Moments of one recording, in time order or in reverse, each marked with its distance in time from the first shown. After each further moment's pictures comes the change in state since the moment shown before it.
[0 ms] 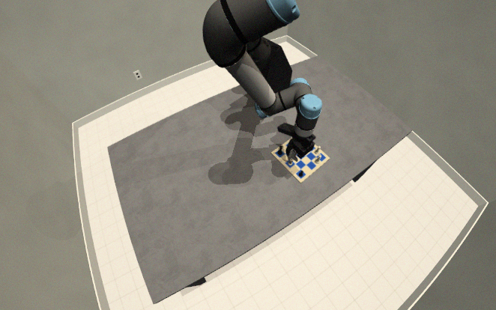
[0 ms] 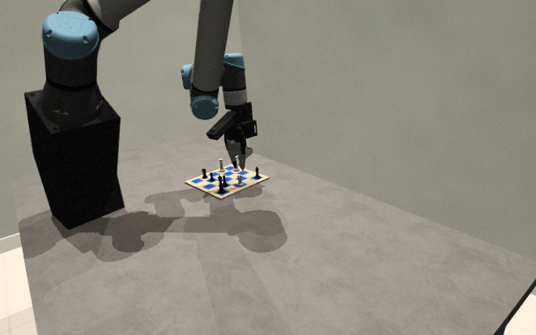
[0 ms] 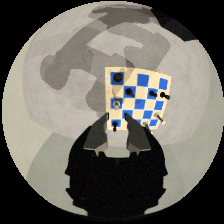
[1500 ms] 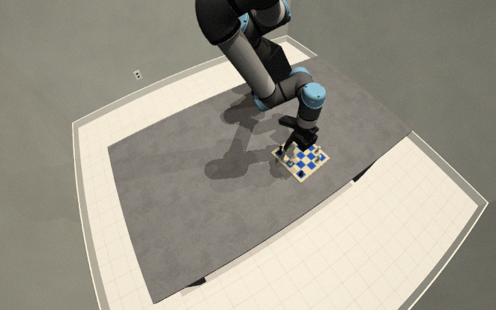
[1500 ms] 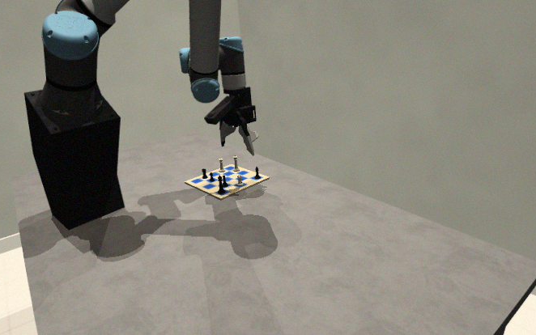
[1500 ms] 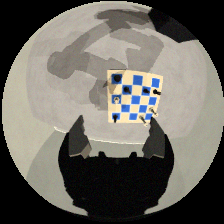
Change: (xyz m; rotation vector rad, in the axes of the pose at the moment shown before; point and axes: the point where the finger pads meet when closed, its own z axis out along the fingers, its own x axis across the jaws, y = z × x) arm 0.000 0.000 -0.049 0.001 0.001 0.000
